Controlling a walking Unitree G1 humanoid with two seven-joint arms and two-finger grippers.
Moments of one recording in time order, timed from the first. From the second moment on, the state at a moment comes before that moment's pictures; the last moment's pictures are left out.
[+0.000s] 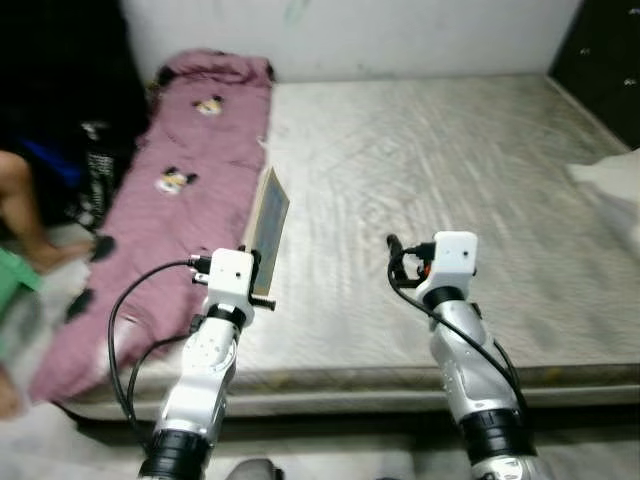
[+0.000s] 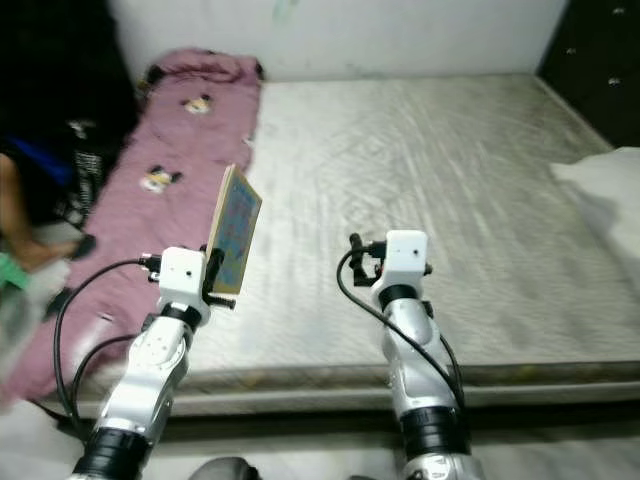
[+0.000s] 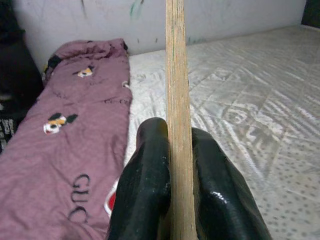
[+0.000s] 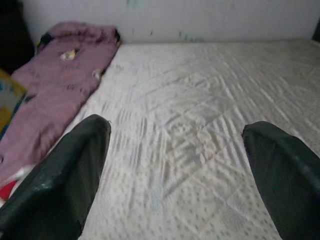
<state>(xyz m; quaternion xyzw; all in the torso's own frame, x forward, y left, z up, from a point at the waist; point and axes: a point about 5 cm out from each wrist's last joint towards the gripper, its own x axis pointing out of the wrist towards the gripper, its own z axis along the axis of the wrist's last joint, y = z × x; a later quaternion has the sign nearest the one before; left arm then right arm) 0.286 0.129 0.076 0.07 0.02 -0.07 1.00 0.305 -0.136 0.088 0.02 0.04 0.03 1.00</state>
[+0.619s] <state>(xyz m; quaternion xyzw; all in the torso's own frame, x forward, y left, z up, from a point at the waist) 0.286 0.129 0.077 0.07 0.01 -0.06 1.00 0.305 -0.134 0.089 0.02 0.04 0.04 1.00</state>
